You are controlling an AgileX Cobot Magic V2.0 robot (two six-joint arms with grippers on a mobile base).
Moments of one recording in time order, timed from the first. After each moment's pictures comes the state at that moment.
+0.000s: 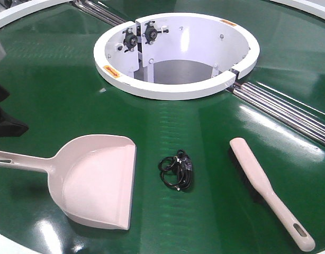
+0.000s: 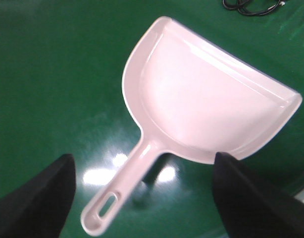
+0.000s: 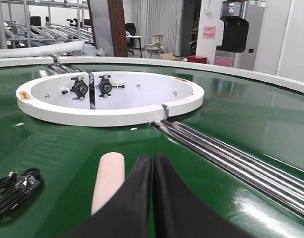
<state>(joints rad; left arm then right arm) -0.04 1.29 -1.32 -0.32 1.18 1.06 0.08 -0.01 0.03 -0.07 0.06 0.02</state>
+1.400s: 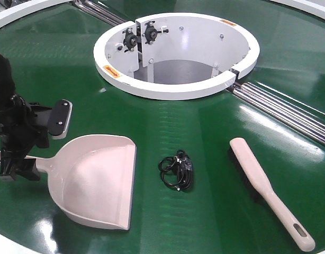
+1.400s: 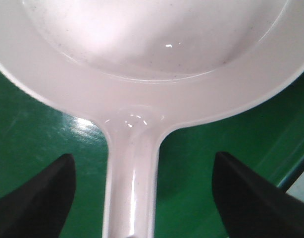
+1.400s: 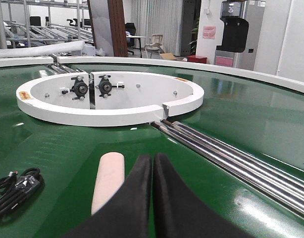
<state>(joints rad) -0.15 1.73 -1.33 -0.05 1.19 1.42 0.08 -0.01 0.03 -0.07 0.06 0.02</state>
